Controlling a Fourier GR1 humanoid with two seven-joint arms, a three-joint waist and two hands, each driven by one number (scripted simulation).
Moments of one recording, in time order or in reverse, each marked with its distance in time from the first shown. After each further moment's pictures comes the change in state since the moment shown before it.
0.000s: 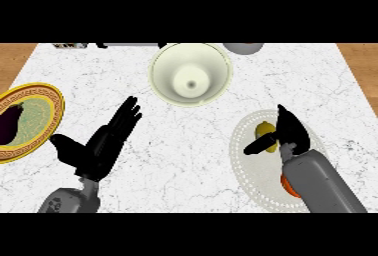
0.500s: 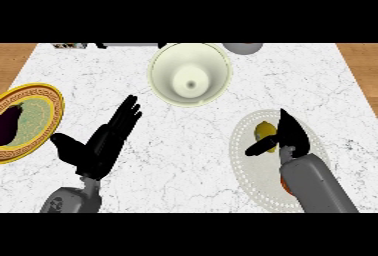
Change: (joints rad) left arm 0.000 -0.035 0.032 0.001 -0.036 -0.018 0.010; right arm 0.035 0.057 -0.075 0.048 0.088 0.001 -0.041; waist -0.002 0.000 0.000
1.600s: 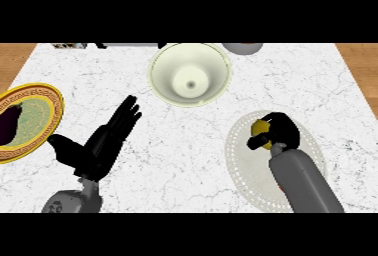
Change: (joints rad) left arm 0.024 -0.070 0.072 -0.032 -0.074 -0.076 0.044; right arm -0.055 0.107 -0.124 0.222 0.195 -0.056 -0.198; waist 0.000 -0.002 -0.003
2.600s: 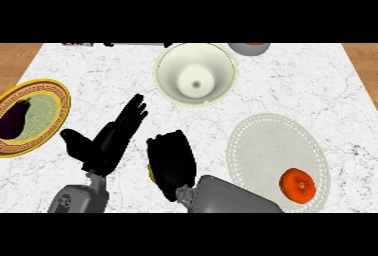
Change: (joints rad) left arm -0.037 -0.023 -0.002 0.053 -0.014 -0.020 -0.007; right arm -0.283 0.121 0.789 -0.302 0.061 0.292 -0.060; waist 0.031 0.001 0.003
